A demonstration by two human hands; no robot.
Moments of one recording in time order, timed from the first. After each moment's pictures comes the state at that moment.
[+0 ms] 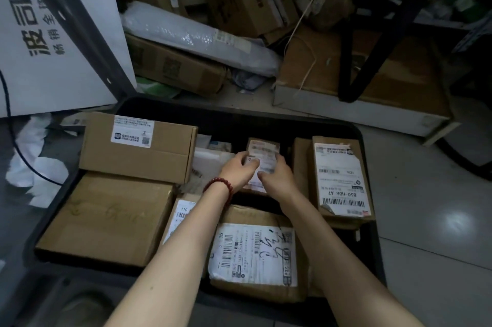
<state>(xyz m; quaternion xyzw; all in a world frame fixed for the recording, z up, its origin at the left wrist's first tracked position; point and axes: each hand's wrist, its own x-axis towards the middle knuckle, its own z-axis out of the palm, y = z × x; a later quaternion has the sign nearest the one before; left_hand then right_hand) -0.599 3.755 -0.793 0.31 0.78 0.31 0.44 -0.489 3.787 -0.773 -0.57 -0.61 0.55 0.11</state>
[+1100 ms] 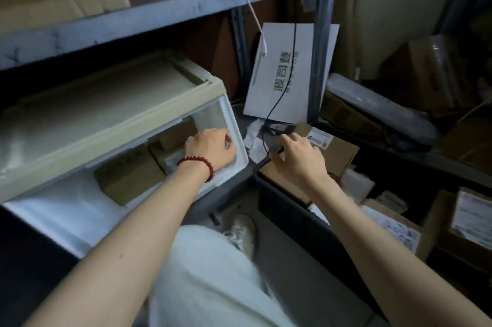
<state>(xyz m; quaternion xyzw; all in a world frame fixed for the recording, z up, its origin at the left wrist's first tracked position) -0.646 3.375 -0.549 0.22 0.97 0.07 -0.06 -0.558 3.541 -0.586 -0.14 -0.97 0.18 0.12</state>
